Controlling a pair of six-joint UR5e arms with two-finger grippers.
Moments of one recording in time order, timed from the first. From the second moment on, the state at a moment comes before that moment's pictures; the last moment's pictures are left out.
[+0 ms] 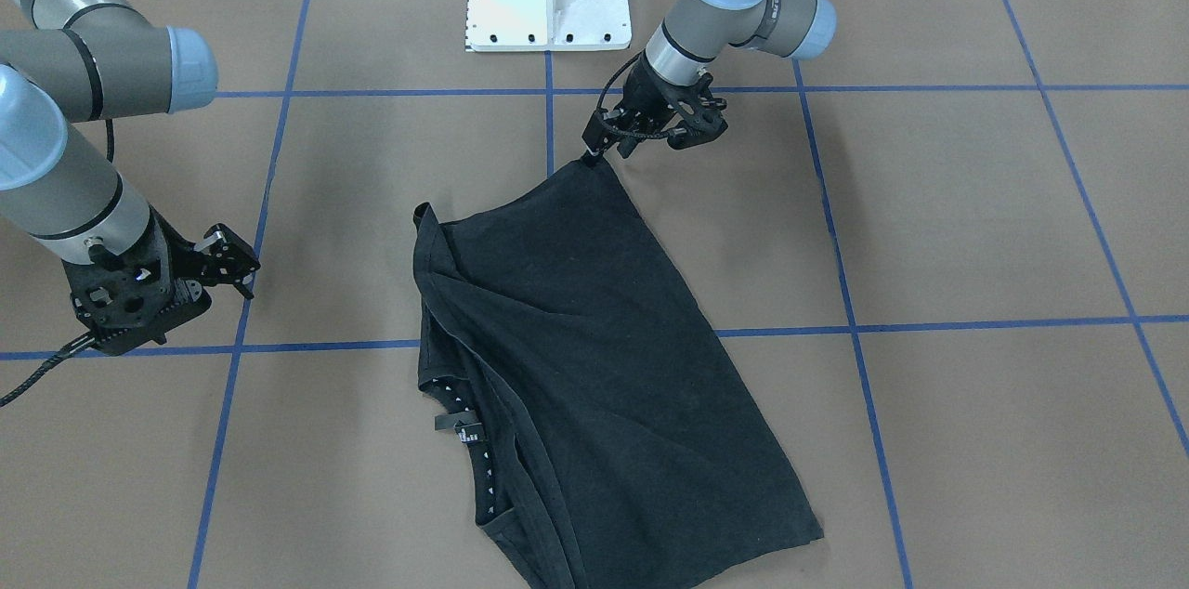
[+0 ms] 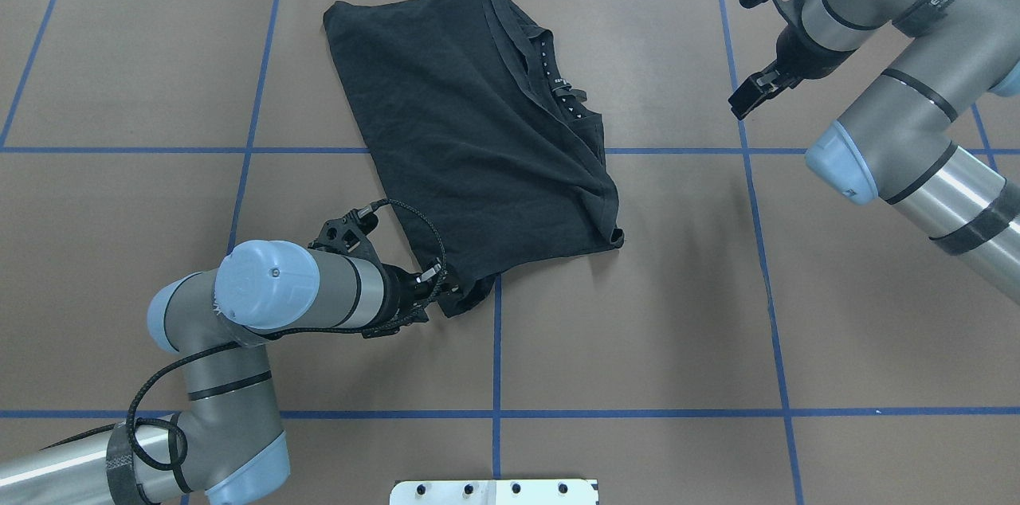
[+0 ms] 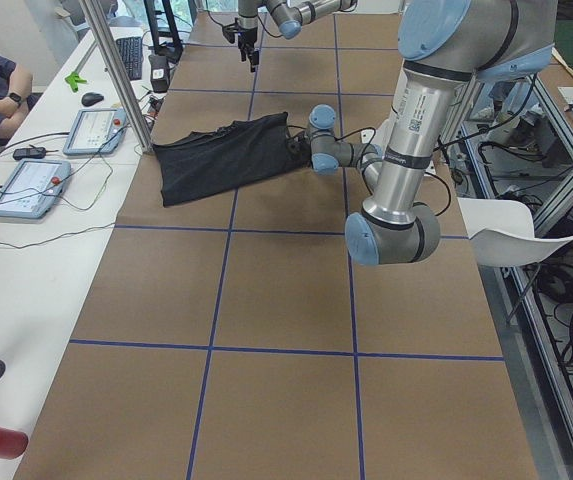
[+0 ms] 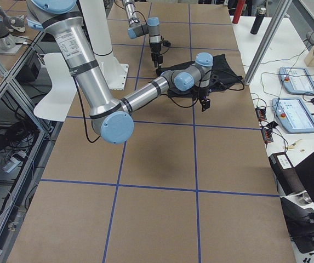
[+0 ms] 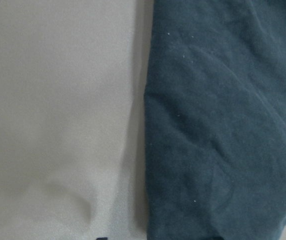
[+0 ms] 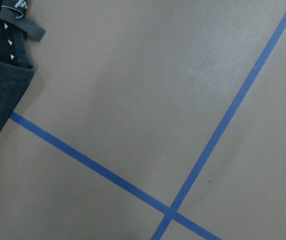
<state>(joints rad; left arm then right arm) -0.37 -2.01 -1.69 -2.23 -1.77 -1.93 0.98 -1.12 1.63 -1.49 2.13 0.26</state>
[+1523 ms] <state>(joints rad) -0.38 -2.04 -1.65 -2.26 -1.76 -1.87 0.98 -1.12 1.62 -1.49 2.12 0.26</state>
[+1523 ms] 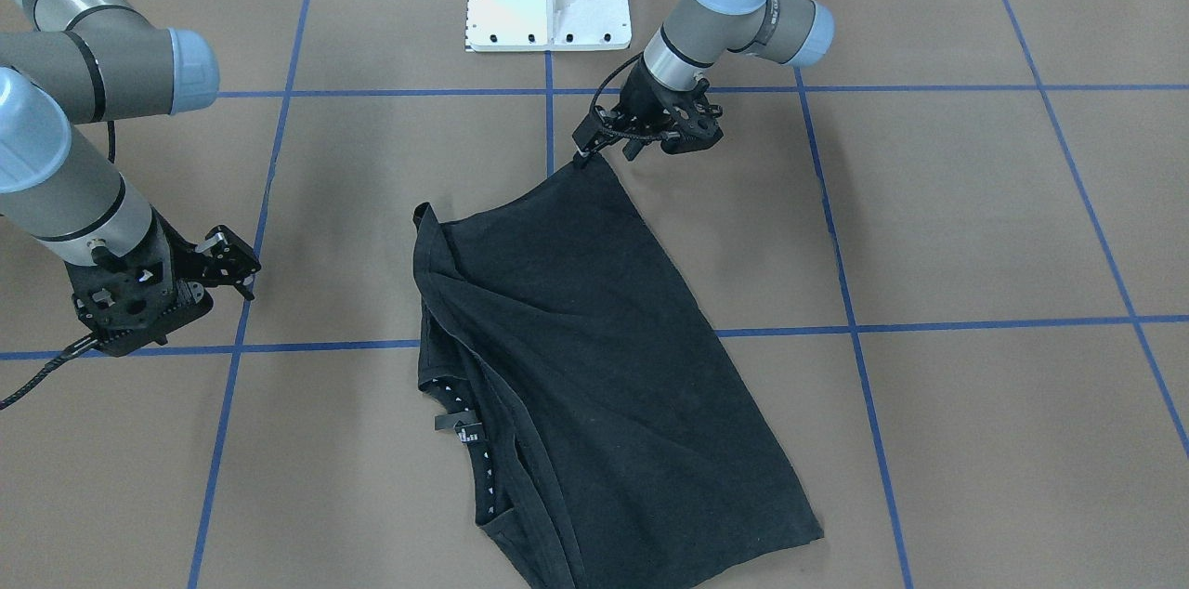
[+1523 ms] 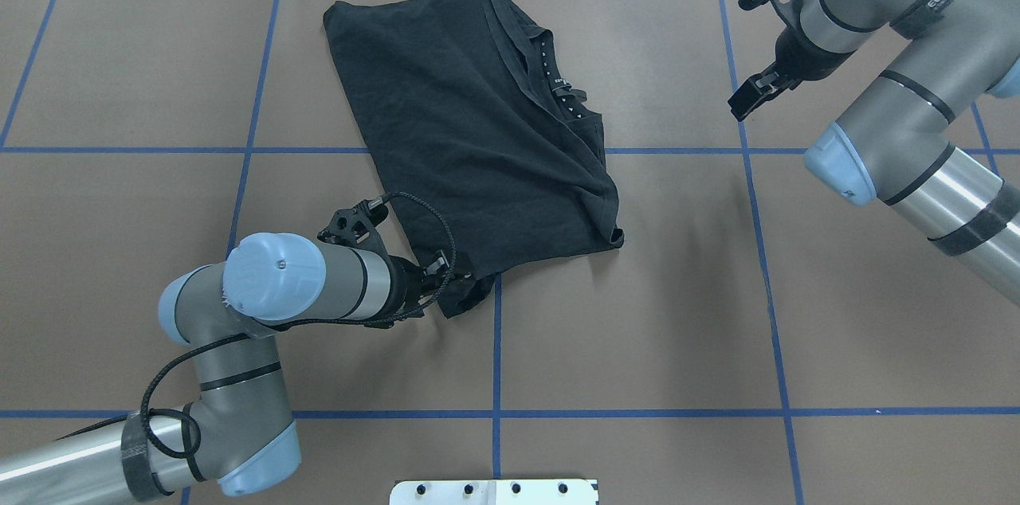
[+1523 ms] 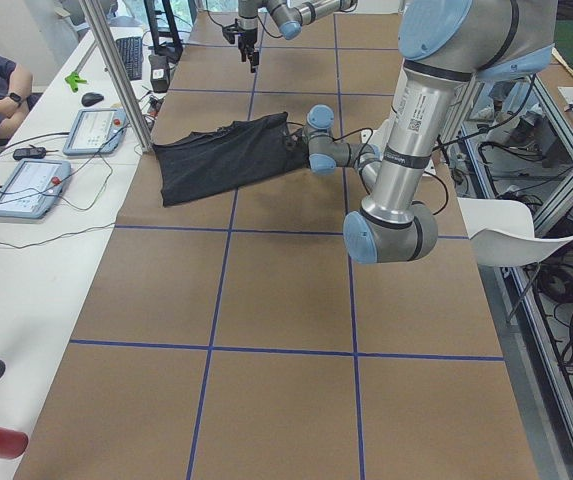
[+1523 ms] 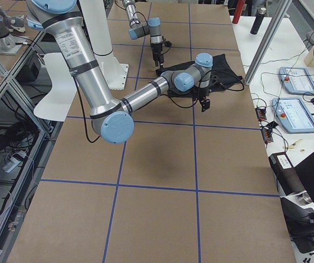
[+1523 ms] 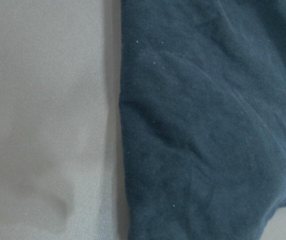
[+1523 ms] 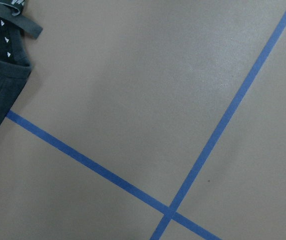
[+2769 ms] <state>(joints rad) -0.41 -2.06 -1.62 -2.26 -1.76 -1.78 0.98 -1.12 1.62 -1.49 2.12 0.26</state>
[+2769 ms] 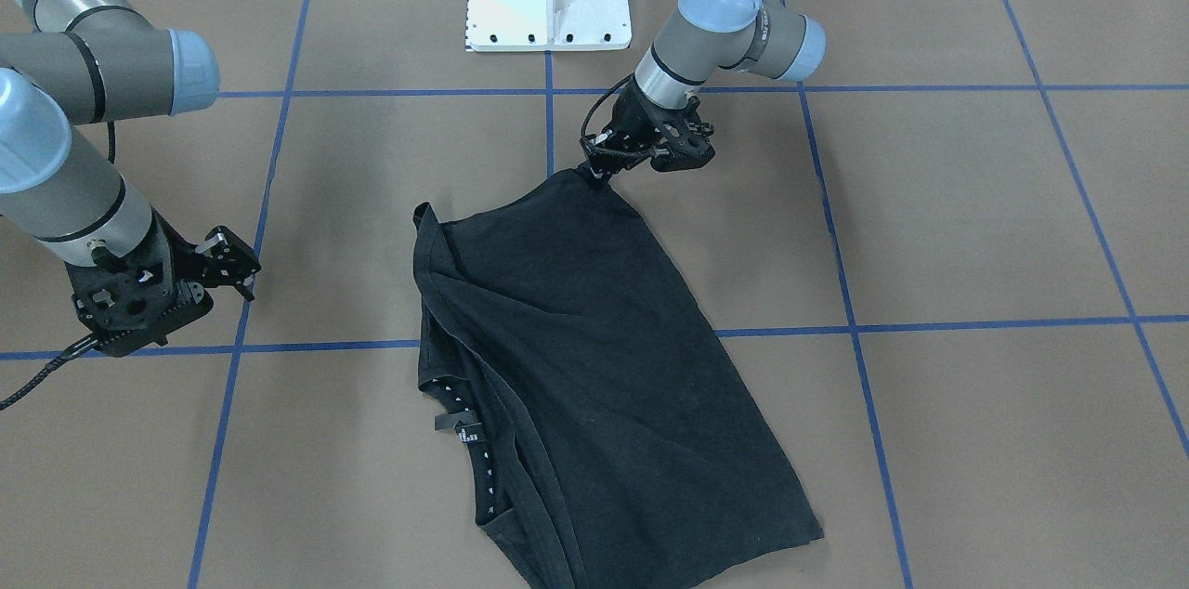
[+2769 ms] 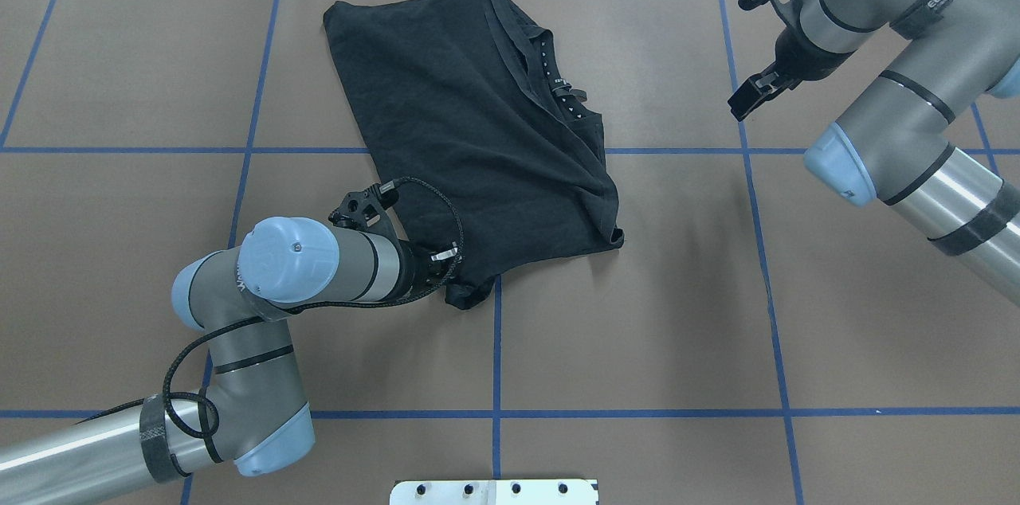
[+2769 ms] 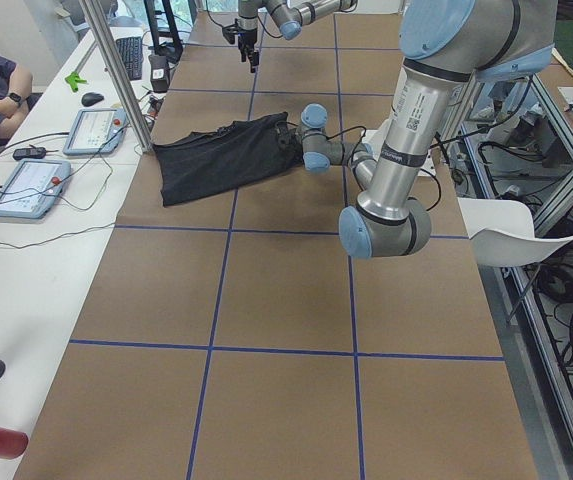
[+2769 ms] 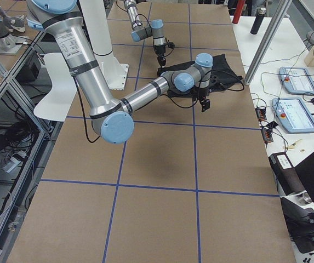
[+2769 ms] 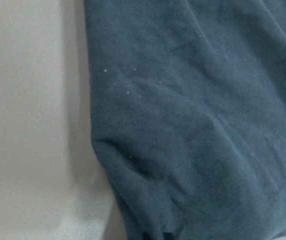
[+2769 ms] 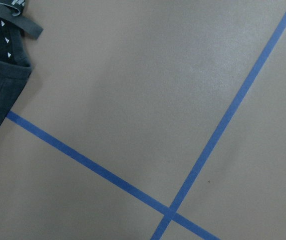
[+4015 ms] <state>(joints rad) -0.40 -1.73 -1.92 -2.25 -1.88 -1.56 0.61 -1.13 1.85 -1.49 1.99 1.17</state>
